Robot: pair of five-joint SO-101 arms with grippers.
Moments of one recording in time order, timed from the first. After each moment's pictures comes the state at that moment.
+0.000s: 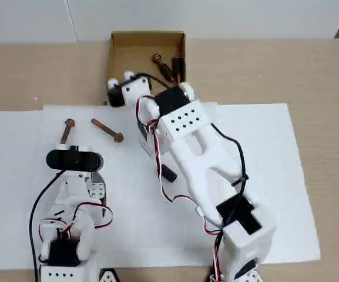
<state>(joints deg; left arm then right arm) -2.5 -103.4 94.0 59.2 2.4 -34.3 13.0 -18.6 97.0 8.5</state>
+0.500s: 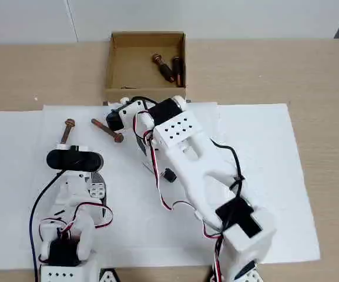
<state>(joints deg) -2.5 -103.4 94.0 59.2 2.4 -36.2 14.3 -10.0 94.6 13.5</state>
